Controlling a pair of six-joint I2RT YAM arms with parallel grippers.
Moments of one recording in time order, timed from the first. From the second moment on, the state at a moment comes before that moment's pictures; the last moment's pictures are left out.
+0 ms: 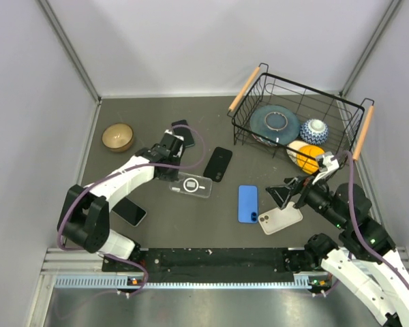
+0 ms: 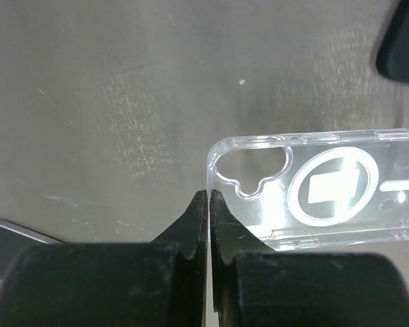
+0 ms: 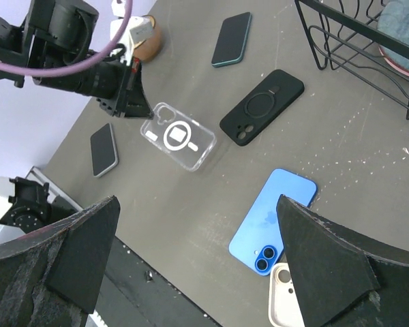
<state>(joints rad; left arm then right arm) -0.48 1.47 1.00 -0.63 -0.18 -0.34 0.58 0.34 0.69 -0.54 -0.10 0.48</state>
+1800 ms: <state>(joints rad) 0.15 1.07 0.84 -0.71 -0.25 -0.60 0.58 0.24 0.67 -0.57 -0.05 0.50</state>
